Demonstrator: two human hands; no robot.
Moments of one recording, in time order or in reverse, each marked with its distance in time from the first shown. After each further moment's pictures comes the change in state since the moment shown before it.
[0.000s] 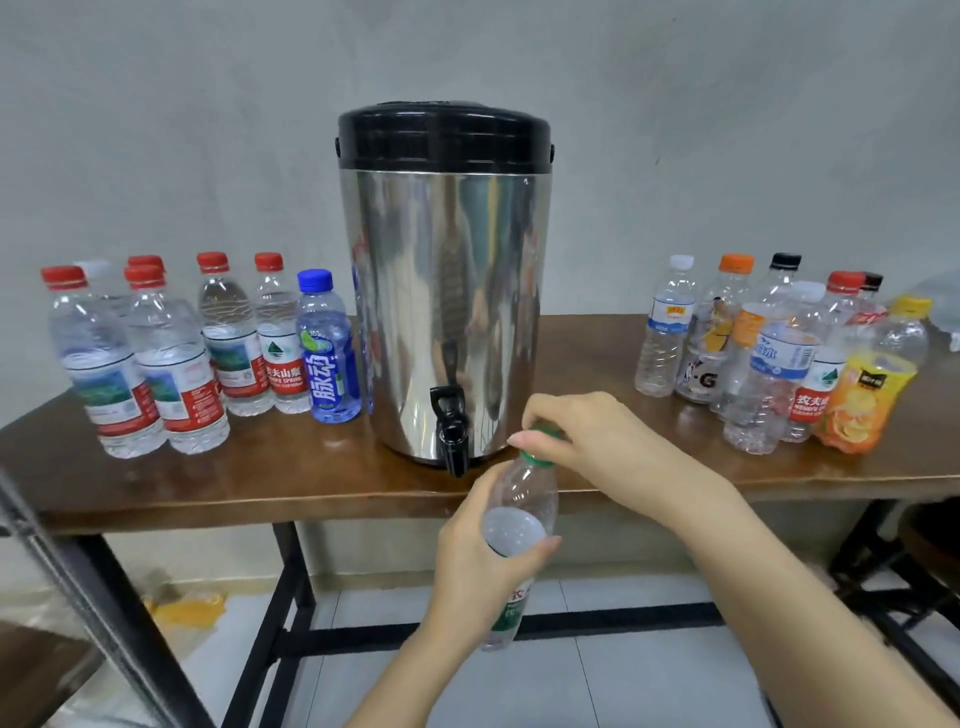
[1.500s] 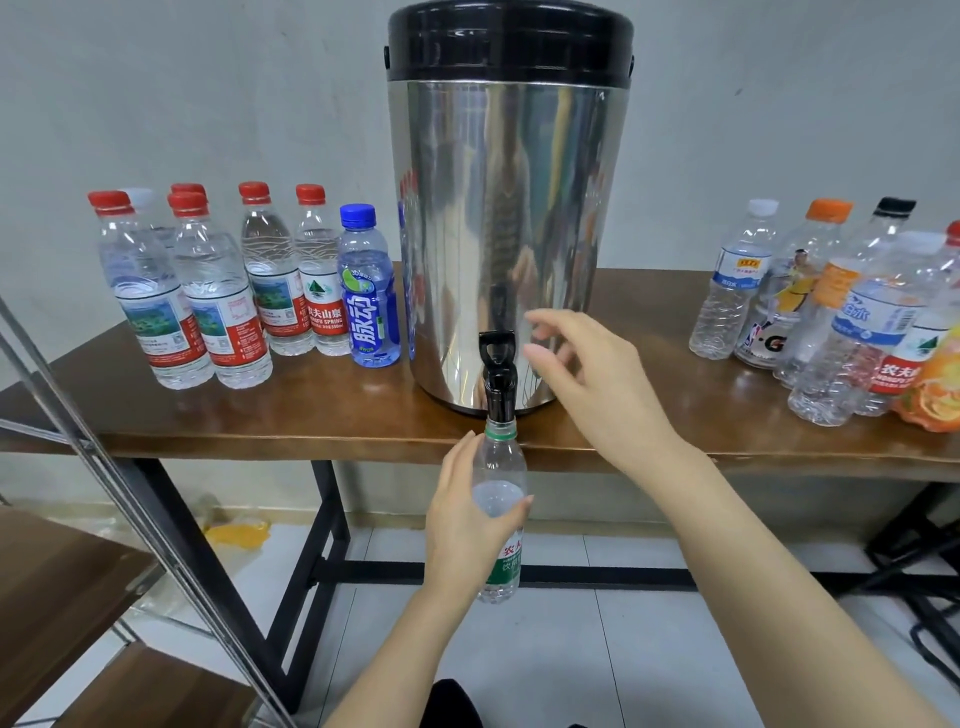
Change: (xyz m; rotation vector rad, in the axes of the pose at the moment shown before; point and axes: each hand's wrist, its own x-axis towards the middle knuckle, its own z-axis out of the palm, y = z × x) left_hand -0.007 -0.069 -0.019 0.172 0.156 -0.163; right_hand 0.034 -0.013 0.050 0.252 0.437 -0.067
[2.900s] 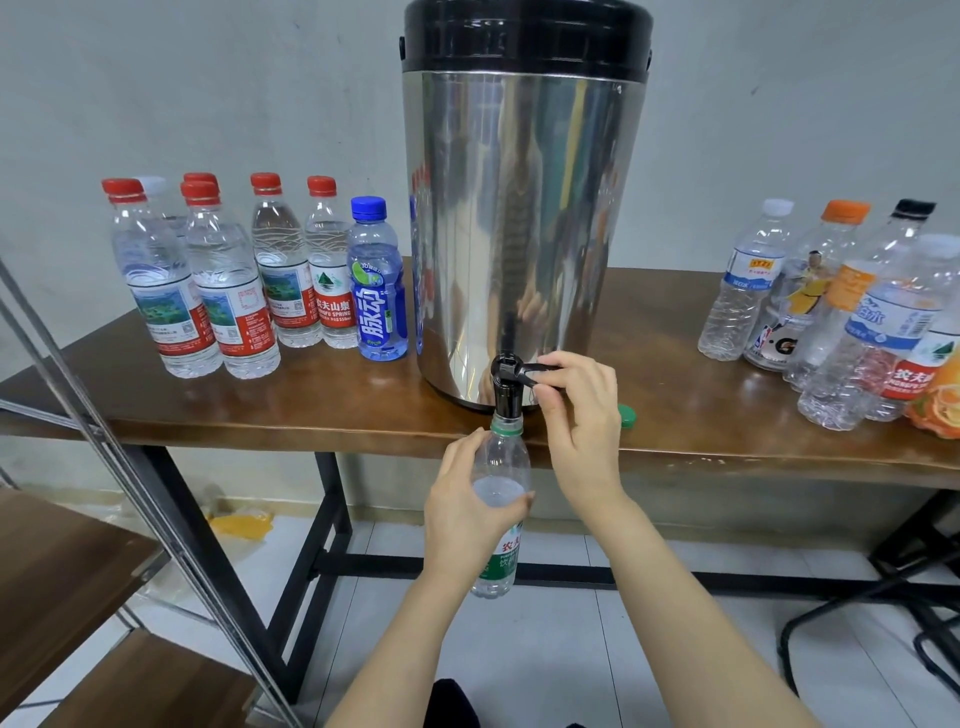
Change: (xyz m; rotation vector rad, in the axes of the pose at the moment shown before) left_hand 0.007 -0.003 -0.002 0.055 0.048 0.012; right_hand -0.033 0.039 0.069 0.147 0.352 -0.094
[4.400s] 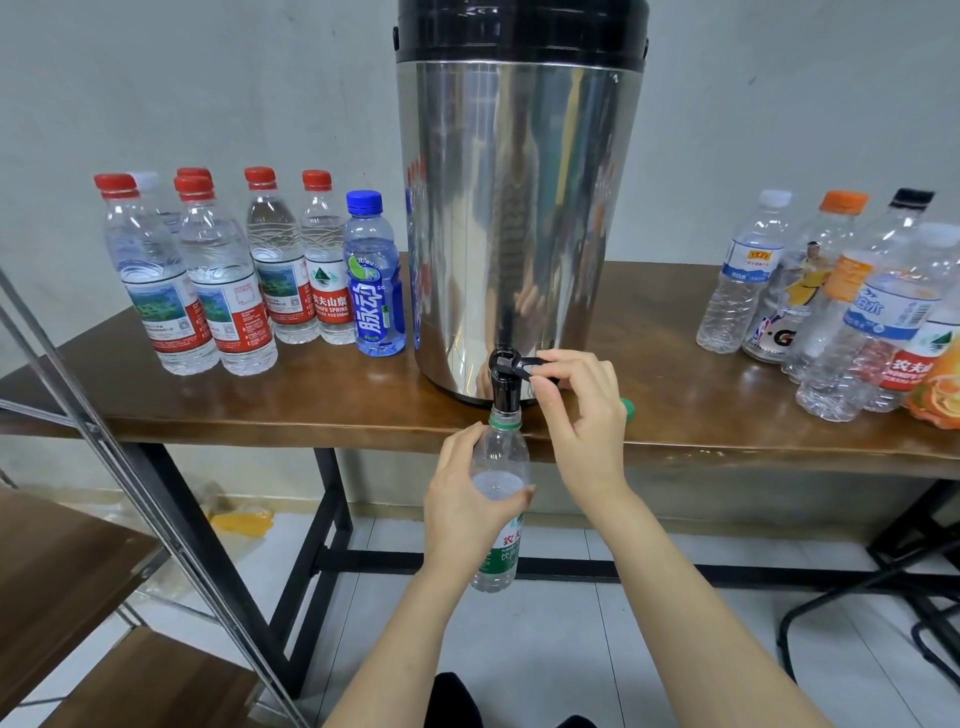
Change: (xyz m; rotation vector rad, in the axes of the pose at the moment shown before) left_hand 0.001 -0.002 0.002 -0.008 0.006 0.004; right_hand -0.001 0.000 -0.002 0.056 0.021 0.043
